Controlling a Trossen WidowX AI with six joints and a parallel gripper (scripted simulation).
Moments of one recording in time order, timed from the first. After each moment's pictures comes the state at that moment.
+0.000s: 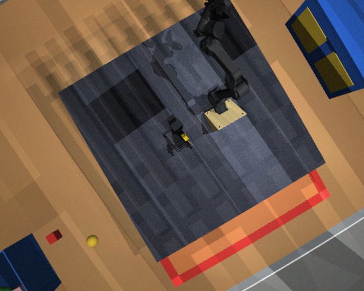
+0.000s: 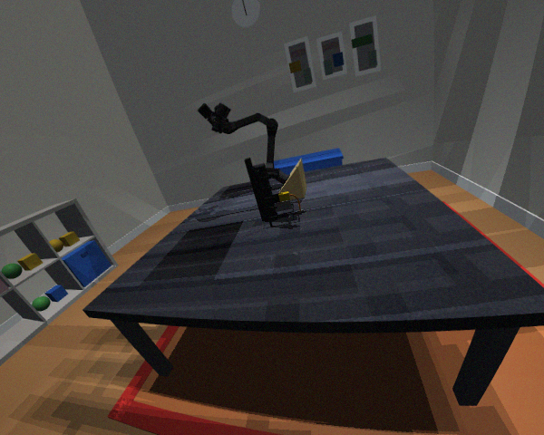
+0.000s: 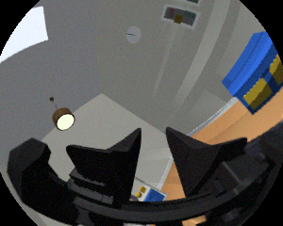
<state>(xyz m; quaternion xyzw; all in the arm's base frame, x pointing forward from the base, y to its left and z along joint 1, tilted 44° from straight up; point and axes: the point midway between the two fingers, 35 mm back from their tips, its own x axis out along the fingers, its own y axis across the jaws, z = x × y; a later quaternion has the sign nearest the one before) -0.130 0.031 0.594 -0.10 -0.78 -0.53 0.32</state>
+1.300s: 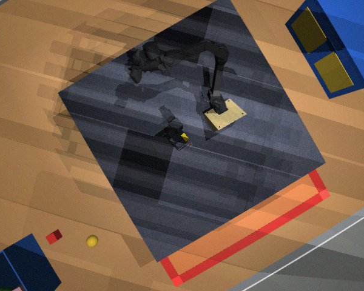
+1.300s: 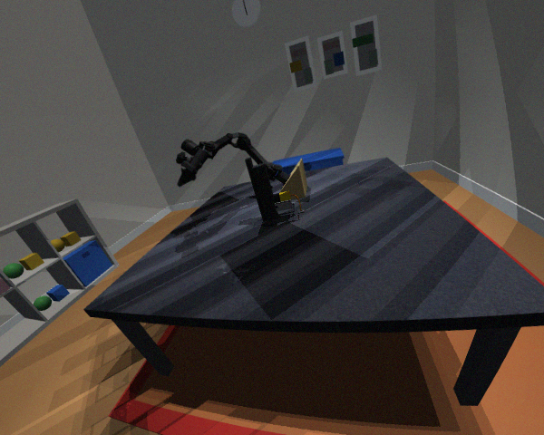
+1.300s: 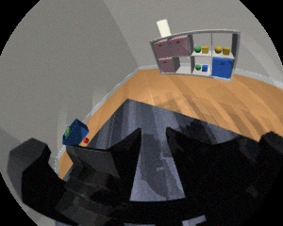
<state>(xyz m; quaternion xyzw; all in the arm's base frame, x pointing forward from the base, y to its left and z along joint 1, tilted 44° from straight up) 0.321 -0.163 0.431 -0.08 0.02 -0.40 0.91</state>
